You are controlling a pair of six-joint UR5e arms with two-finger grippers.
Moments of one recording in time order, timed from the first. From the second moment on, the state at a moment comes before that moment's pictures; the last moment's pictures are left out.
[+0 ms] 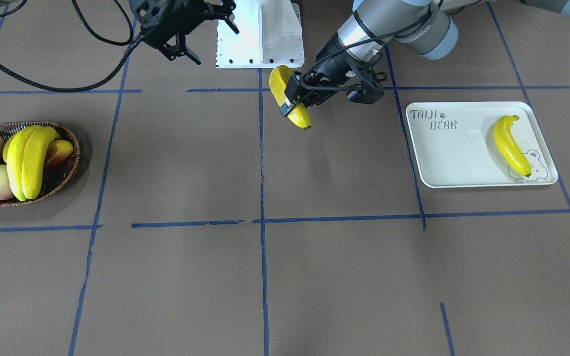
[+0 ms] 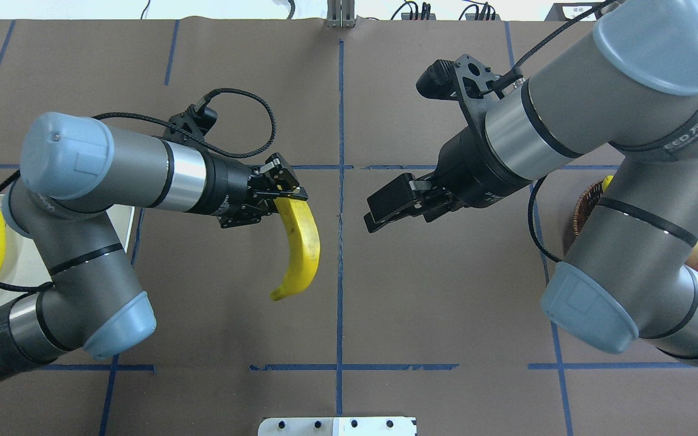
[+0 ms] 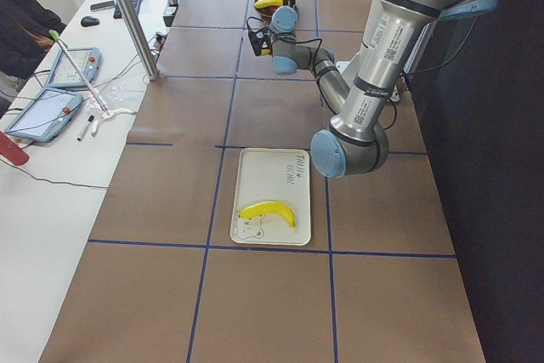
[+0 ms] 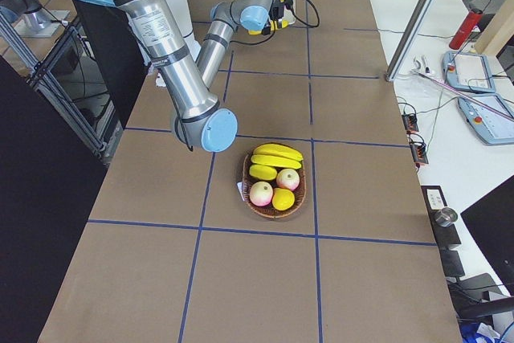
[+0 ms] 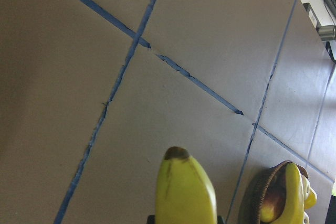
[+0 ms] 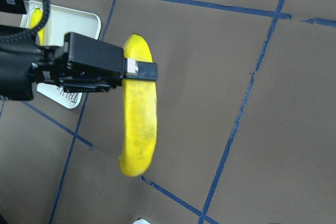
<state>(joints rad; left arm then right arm) -0.64 -2.02 -1.86 -2.22 -1.99 -1.87 0.72 -1.02 2.11 -1.48 2.32 1.00</state>
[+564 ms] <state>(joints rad) -0.75 -1.82 -2.00 -1.92 -2.04 -1.56 0.75 -1.05 2.12 -1.48 2.32 1.00</state>
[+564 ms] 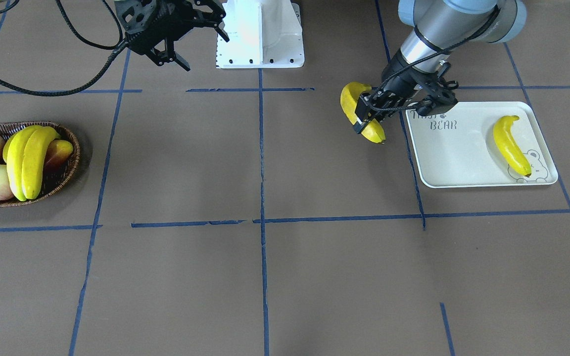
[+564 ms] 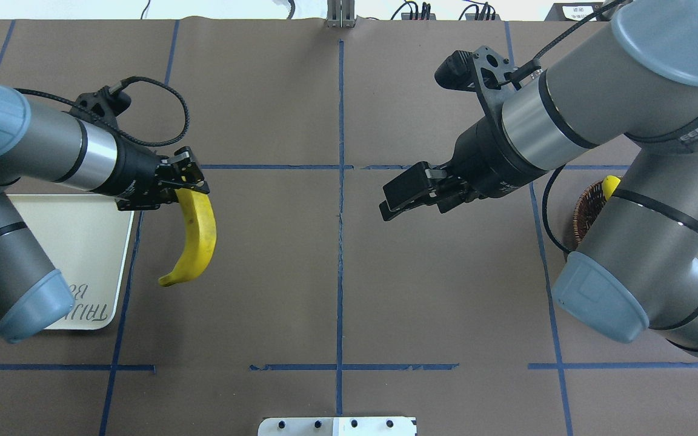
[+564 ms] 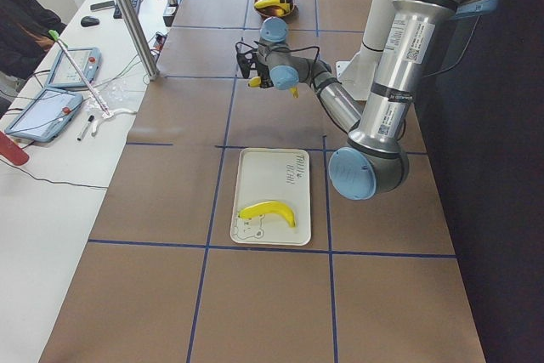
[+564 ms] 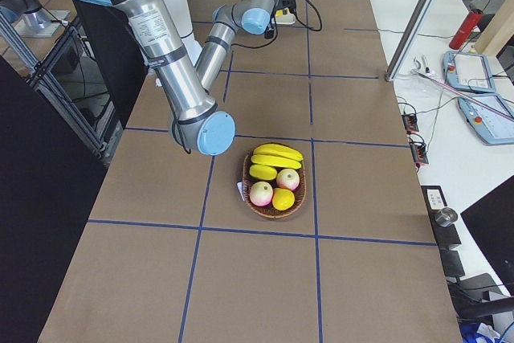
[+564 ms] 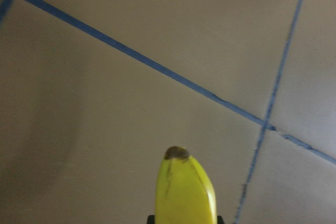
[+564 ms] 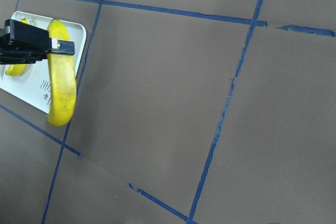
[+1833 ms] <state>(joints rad) -0.81 -1.51 -1.88 -1.86 -1.88 -1.32 0.77 -1.09 2.11 -1.48 2.31 1.00</state>
